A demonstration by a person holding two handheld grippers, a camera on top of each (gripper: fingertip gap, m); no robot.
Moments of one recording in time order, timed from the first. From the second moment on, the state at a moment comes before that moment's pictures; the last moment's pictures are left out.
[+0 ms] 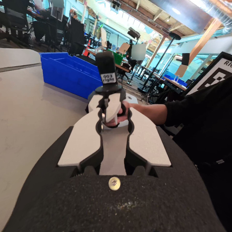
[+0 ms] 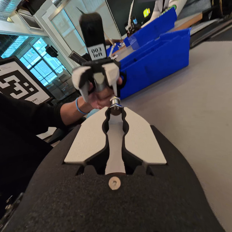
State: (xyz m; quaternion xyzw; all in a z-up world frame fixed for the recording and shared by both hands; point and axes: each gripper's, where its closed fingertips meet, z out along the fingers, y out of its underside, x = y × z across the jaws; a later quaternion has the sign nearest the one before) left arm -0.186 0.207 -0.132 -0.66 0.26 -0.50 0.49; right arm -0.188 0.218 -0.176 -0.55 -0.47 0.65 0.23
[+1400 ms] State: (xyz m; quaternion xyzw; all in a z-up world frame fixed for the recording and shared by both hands) left arm -0.188 0.210 -0.143 -0.68 0.26 -0.48 0.49; right arm -0.183 0.219 -0.135 -0.51 -0.46 0.68 0.26
